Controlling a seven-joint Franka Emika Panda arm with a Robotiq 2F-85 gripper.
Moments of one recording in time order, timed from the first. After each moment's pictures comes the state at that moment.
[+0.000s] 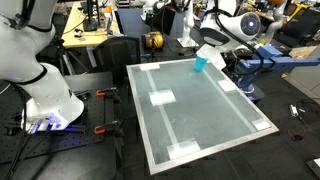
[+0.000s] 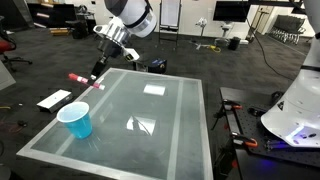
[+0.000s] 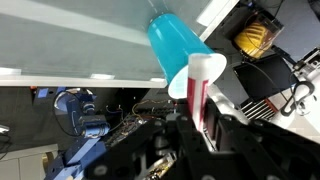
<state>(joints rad) -0.28 0.69 0.34 -1.57 0.80 2.43 -1.11</state>
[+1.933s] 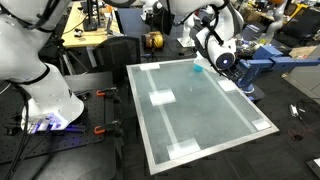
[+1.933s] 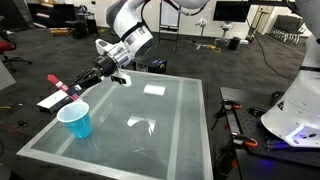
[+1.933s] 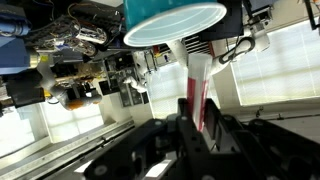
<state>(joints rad) -0.12 0.79 0.16 -1.53 1.58 2.19 -2.02</state>
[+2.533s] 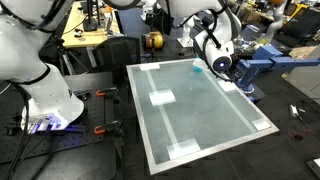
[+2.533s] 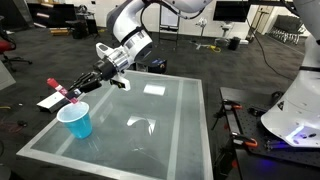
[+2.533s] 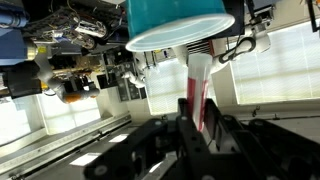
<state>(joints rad) -0.09 0.81 0.13 -1.52 1.64 2.17 -2.10</state>
